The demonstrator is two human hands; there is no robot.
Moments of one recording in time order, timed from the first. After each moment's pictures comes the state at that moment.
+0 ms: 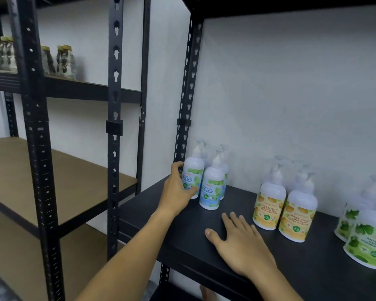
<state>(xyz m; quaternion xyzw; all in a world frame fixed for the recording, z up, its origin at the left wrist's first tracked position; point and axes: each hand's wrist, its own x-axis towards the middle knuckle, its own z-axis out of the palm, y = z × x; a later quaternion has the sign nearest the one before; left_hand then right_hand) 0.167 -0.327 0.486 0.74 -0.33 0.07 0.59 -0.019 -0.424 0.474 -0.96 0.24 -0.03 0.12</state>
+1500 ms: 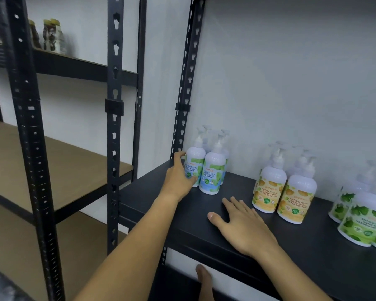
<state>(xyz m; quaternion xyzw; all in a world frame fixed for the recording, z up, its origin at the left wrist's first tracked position) 0.166 -0.329 0.479 0.76 -0.32 0.03 0.57 -0.020 -0.423 0.477 -0.96 0.25 -0.04 0.12</state>
